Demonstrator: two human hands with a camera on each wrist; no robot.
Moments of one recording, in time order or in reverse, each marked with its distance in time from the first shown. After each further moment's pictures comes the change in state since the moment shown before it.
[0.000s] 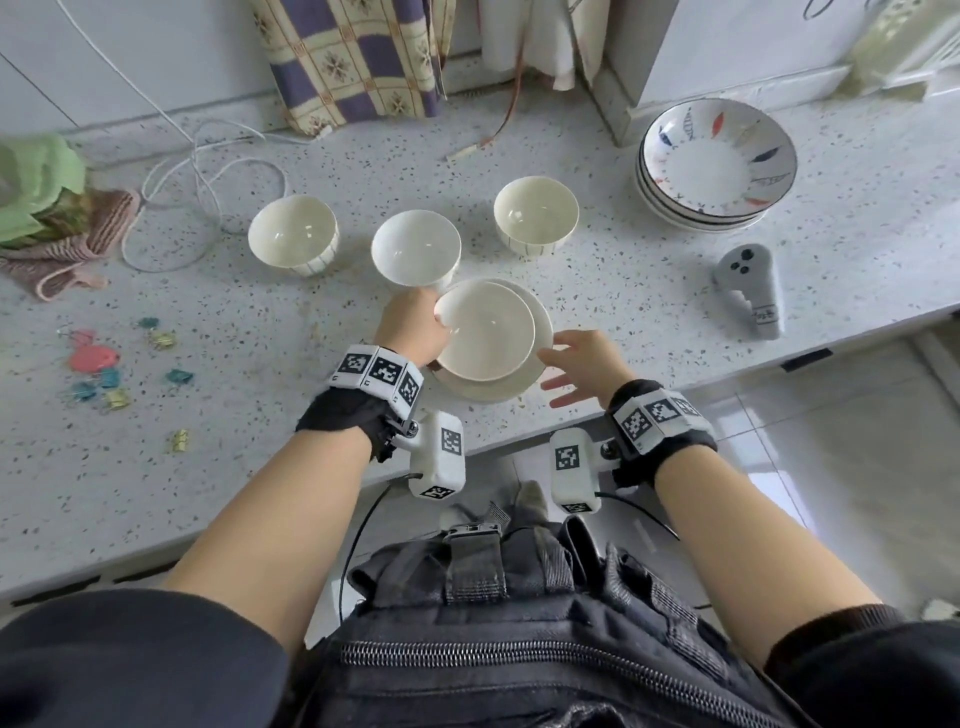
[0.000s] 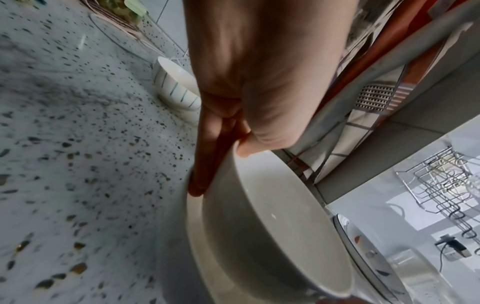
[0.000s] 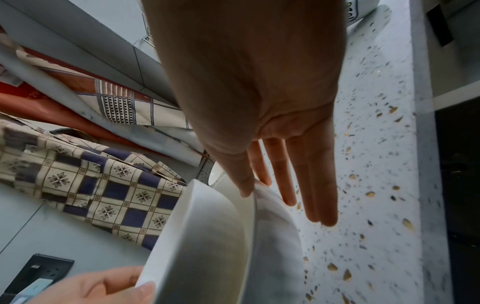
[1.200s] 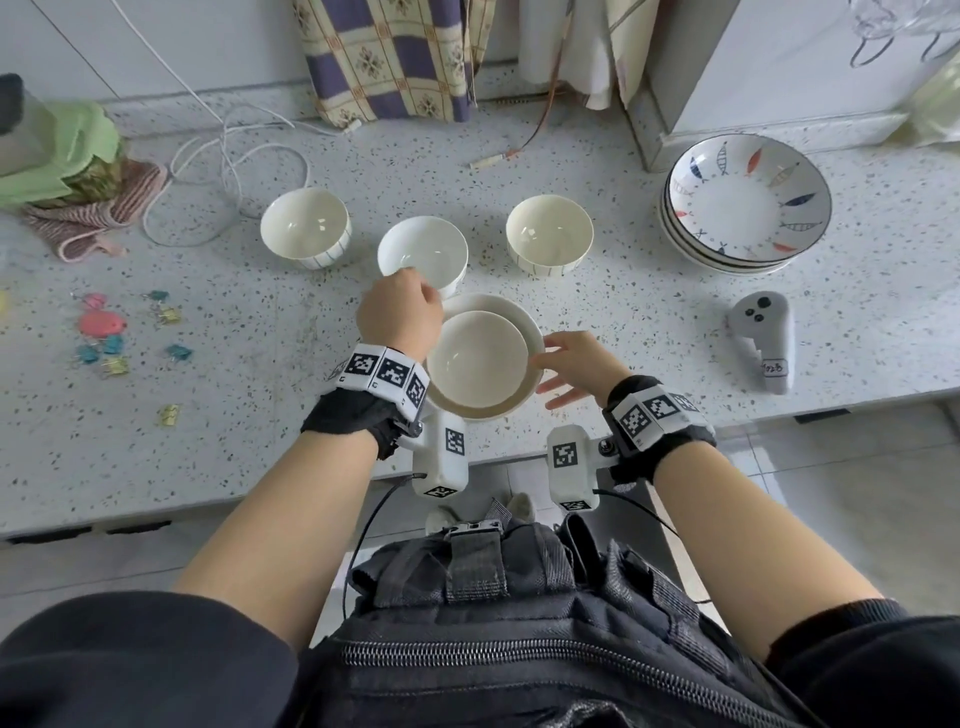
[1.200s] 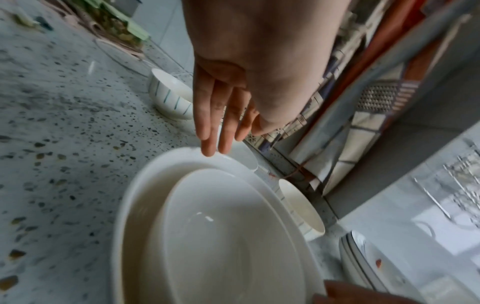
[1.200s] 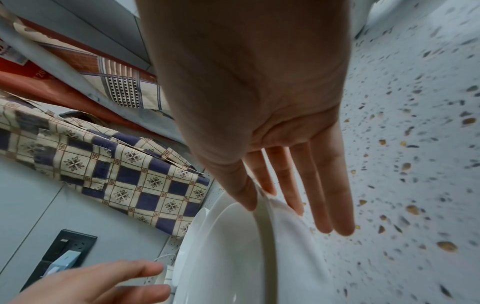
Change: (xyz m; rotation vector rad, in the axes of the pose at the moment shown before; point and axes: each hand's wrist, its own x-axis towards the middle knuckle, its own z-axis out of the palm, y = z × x) left_hand 0.028 0.007 0.010 0.079 0.337 -0.257; right_hand 0.027 -0.026 -0.023 -0.171 -0.201 -0.038
